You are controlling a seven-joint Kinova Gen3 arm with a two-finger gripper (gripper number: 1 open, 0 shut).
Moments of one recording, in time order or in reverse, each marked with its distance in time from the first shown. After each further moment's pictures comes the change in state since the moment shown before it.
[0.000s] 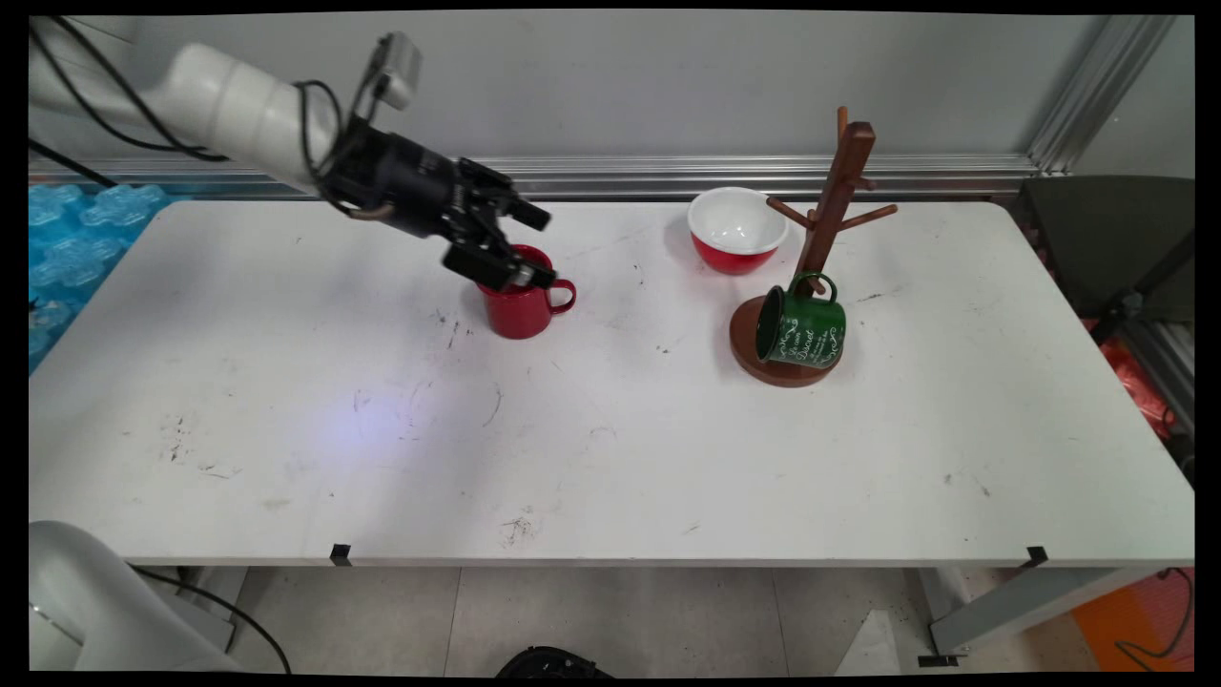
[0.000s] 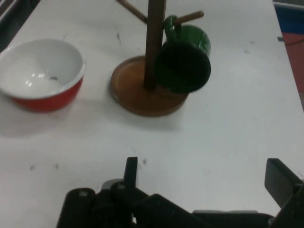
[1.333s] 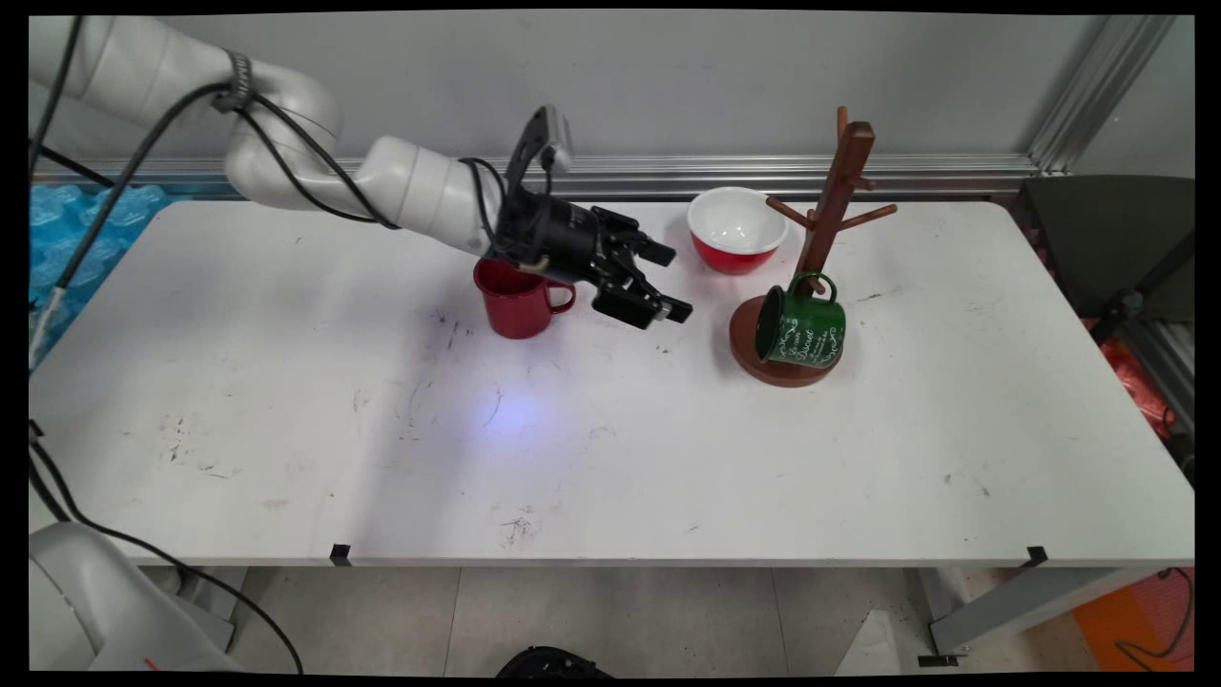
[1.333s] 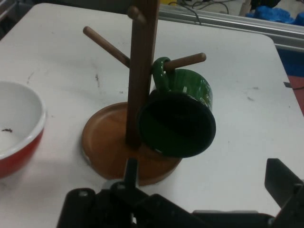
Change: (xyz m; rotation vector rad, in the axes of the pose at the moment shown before) arm 0.001 0.007 0.132 -0.029 0.108 -0.041
